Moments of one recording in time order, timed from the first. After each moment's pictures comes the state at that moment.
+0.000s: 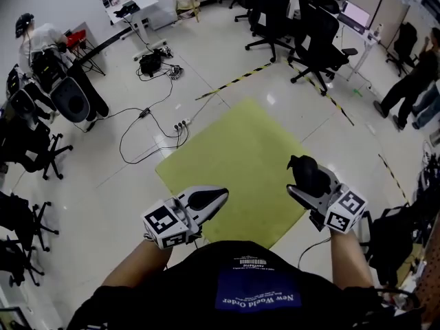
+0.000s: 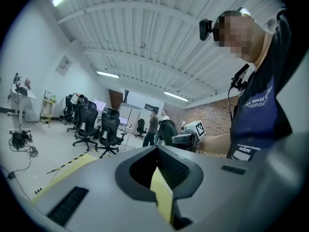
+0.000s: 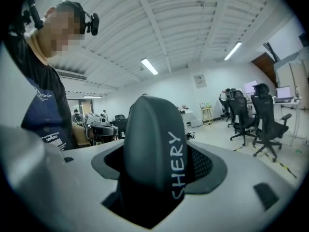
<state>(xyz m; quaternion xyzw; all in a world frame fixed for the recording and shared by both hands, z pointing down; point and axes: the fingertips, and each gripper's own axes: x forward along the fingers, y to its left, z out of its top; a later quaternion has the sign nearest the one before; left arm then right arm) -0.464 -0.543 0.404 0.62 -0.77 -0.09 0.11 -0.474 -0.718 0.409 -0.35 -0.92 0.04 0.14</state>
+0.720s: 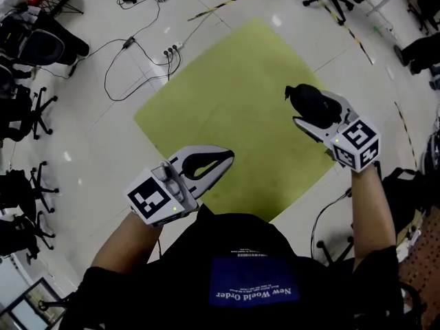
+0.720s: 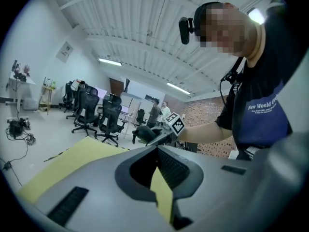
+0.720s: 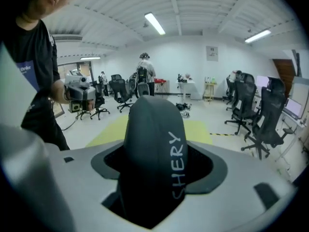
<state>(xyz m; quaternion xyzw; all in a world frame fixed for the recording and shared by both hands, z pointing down) -0.504 -0.564 0.490 0.63 -0.76 -0.08 0.17 -0.584 -0.739 0.565 -0.36 -0.87 -0.11 0.31</state>
